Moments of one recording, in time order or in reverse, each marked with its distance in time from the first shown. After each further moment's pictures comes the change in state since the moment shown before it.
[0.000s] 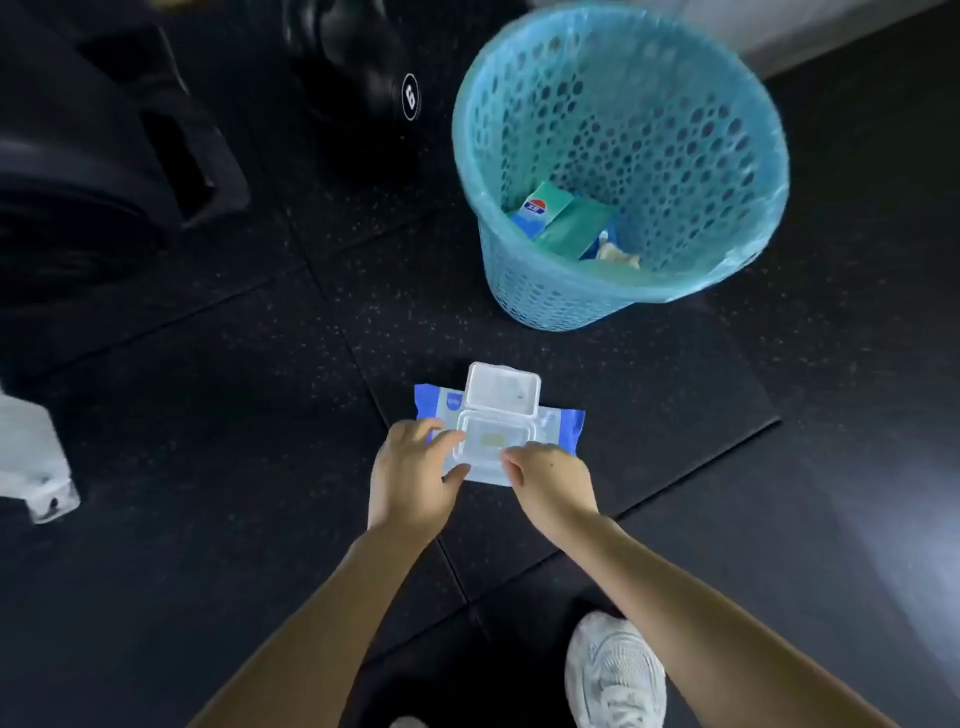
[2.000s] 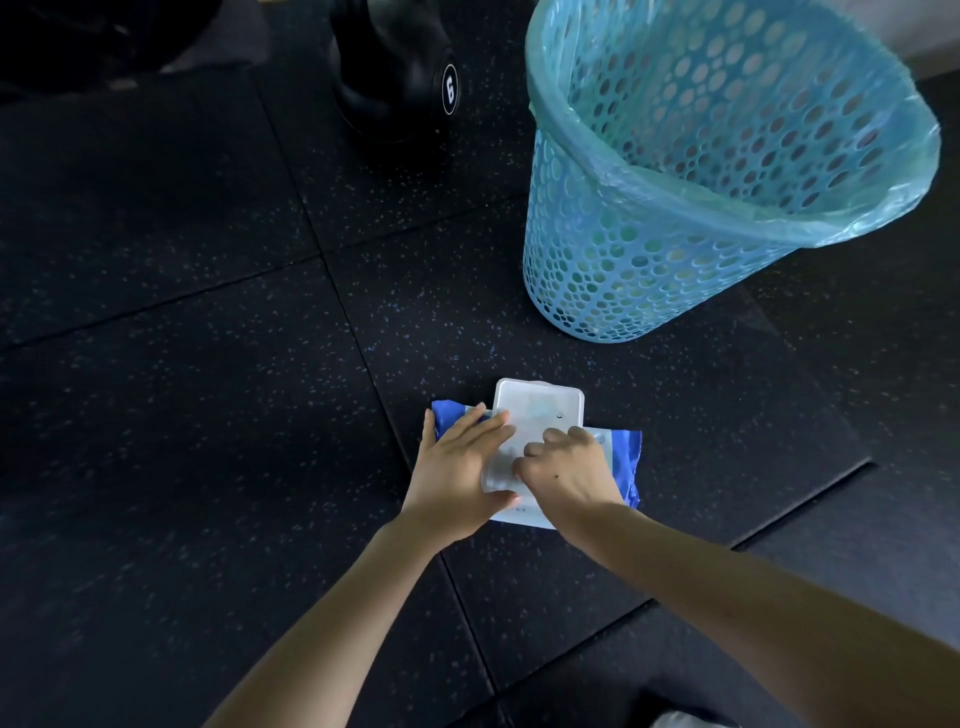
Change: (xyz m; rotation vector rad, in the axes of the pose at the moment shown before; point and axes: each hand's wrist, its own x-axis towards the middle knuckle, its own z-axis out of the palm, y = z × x) left_hand 0.041 -0.060 0.086 -0.011 -0.081 0.243; right_hand 0.065 -0.004 0.053 -0.543 0.243 -0.284
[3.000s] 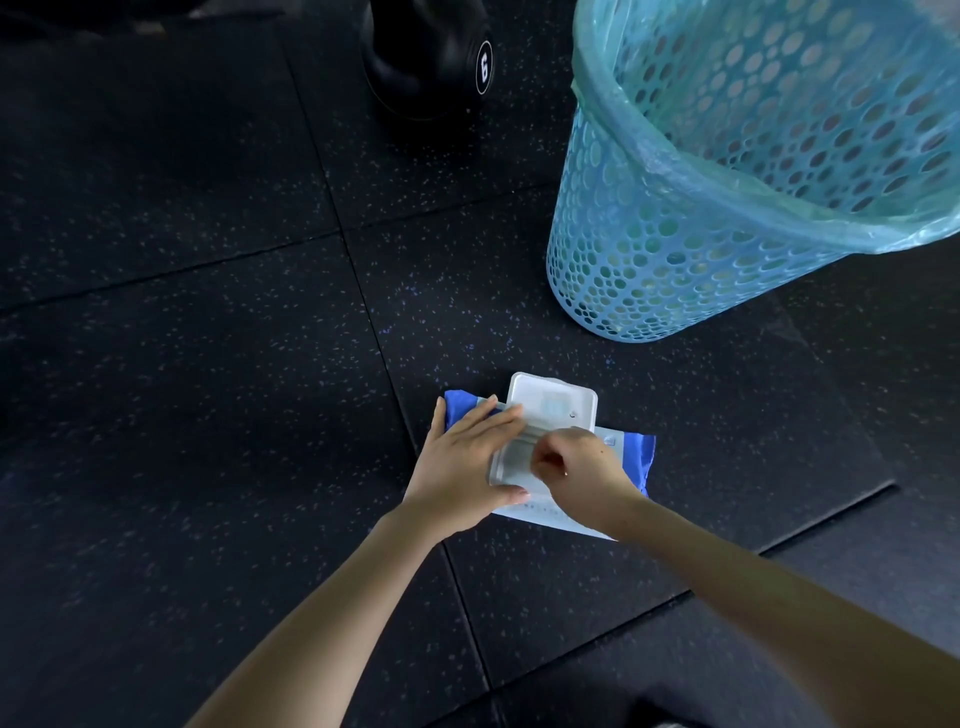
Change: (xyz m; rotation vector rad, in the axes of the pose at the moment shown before) left_hand 0.003 0.000 -0.001 -0.045 -0.092 -0.063; right_hand 0.005 0.021 0.006 0.759 -0.119 0.165
